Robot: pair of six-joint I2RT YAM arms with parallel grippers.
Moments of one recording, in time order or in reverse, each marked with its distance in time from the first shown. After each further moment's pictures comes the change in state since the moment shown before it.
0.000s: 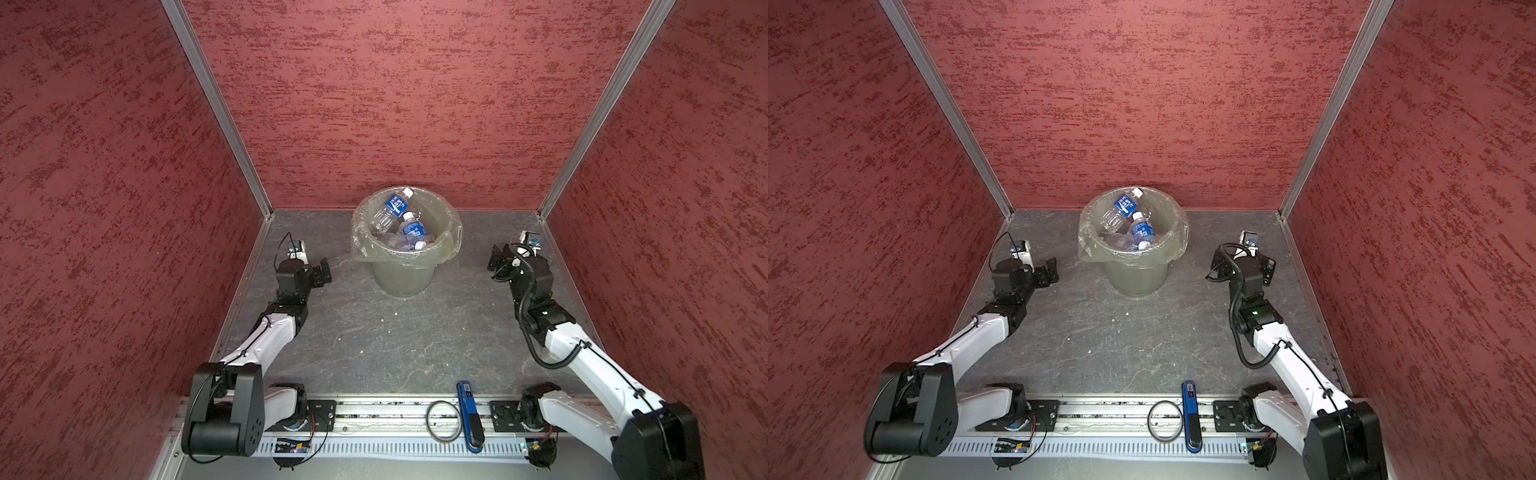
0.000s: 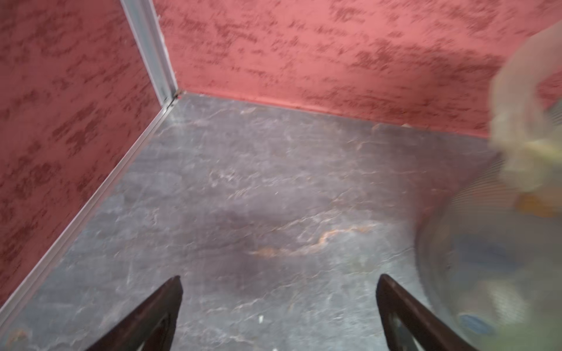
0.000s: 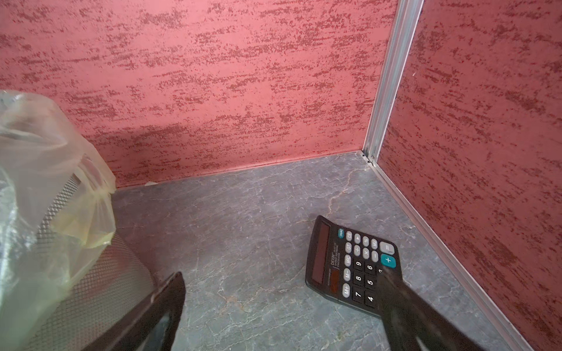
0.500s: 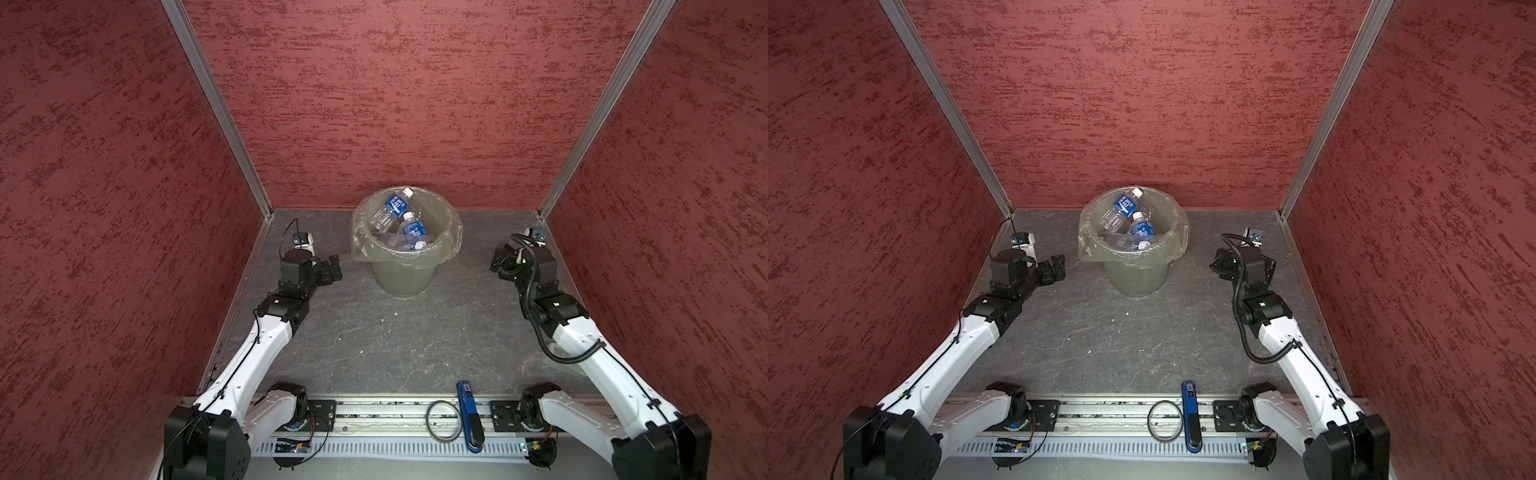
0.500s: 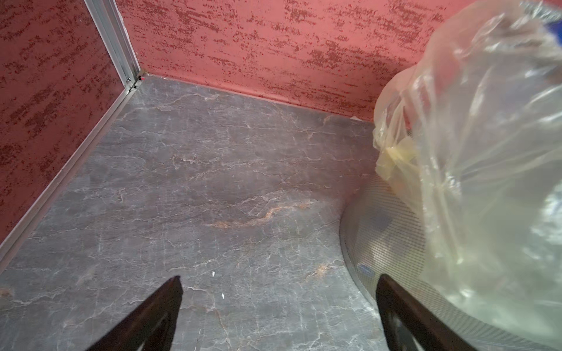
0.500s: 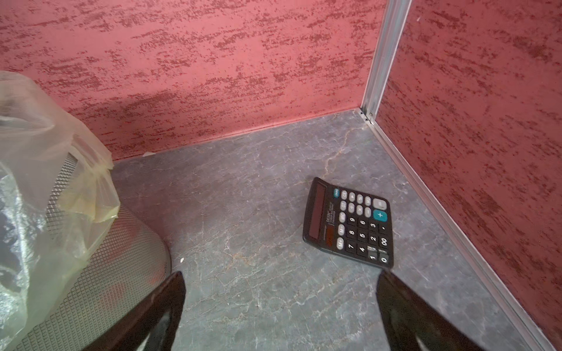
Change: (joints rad) left arm -0.165 -0.179 0.204 -0.453 -0.055 -0.122; right arm 0.002 -0.015 0.174 -0.365 -0.034 0.118
